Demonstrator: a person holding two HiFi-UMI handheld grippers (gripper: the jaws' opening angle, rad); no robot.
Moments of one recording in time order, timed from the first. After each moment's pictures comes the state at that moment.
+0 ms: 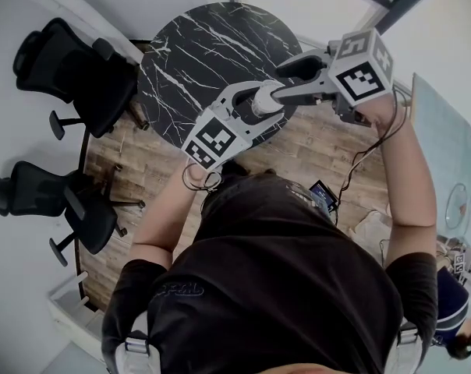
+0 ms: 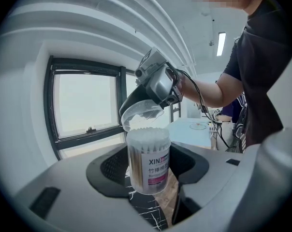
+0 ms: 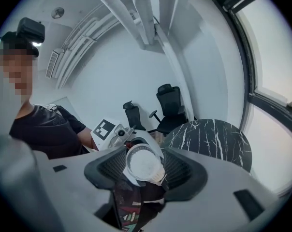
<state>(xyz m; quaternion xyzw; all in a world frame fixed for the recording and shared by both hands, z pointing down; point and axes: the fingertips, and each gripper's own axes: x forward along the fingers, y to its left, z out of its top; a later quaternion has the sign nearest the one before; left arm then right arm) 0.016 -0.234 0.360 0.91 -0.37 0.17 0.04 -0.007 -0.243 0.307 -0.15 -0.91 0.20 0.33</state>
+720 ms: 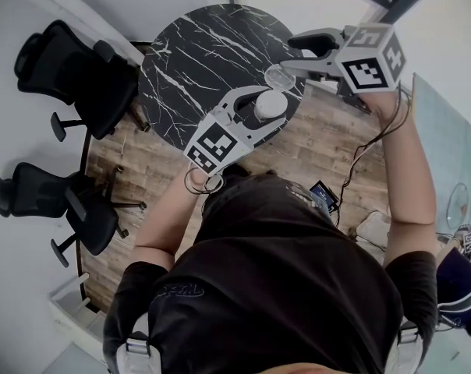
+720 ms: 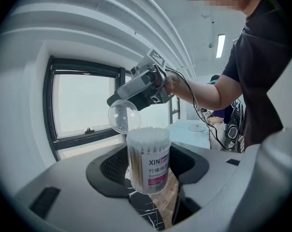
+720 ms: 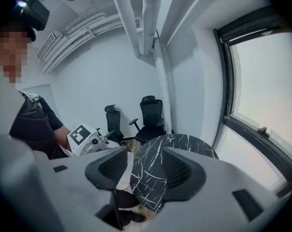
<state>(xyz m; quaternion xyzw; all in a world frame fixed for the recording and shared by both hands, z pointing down) 0.023 -0.227 0.360 0.92 -0.37 0.16 0.04 -0.004 -0.305 0.288 -0.03 -0.95 0.11 0.30</state>
